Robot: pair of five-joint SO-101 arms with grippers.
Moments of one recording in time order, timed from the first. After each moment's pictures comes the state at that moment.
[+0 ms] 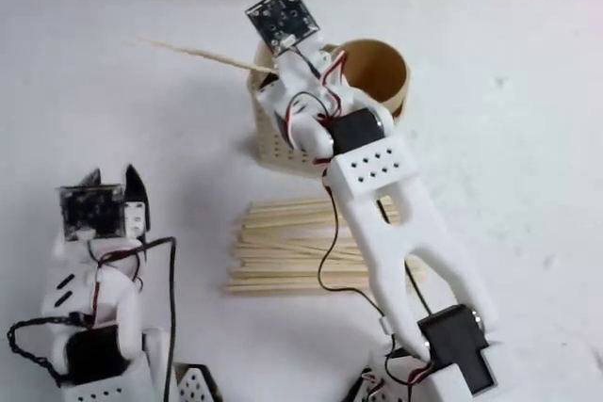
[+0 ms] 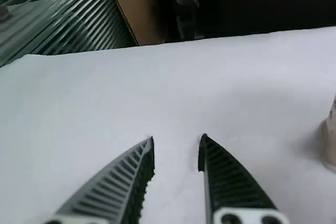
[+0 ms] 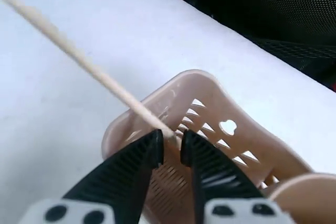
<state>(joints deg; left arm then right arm) -19.4 -103.9 80.5 52.1 -10.6 -25.3 -6.5 13.2 44.4 14.9</state>
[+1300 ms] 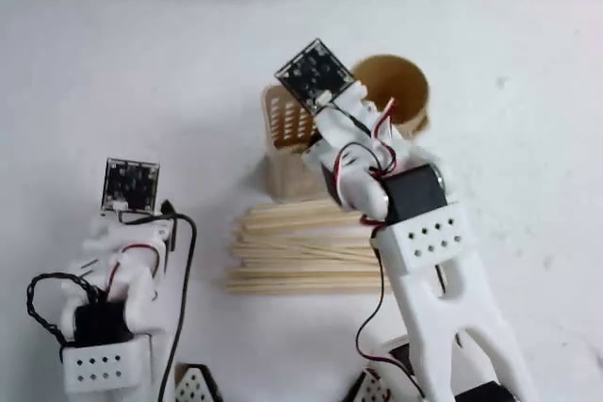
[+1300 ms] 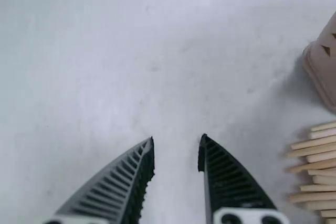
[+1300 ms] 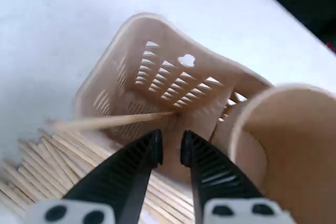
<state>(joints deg) -13.7 -88.4 82.6 56.7 -13.3 -22.8 -32.5 20.0 65.5 25.3</state>
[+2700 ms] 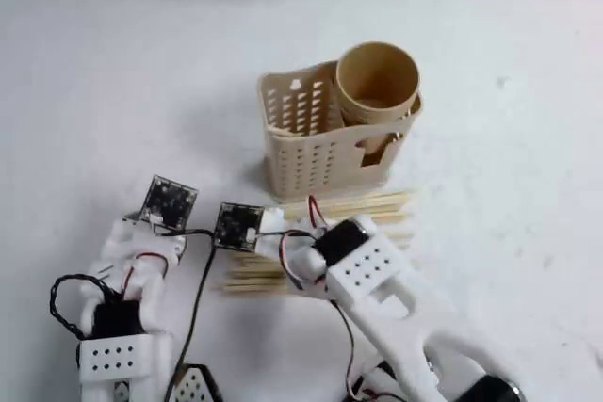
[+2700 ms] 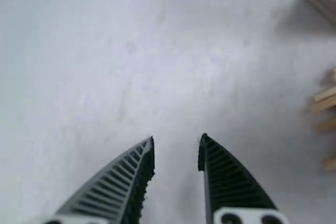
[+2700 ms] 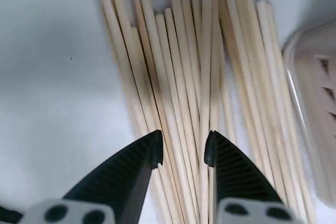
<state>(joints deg) -13.7 -88.7 97.4 44.6 -28.0 -40.3 -28.9 53.5 62.0 43.6</state>
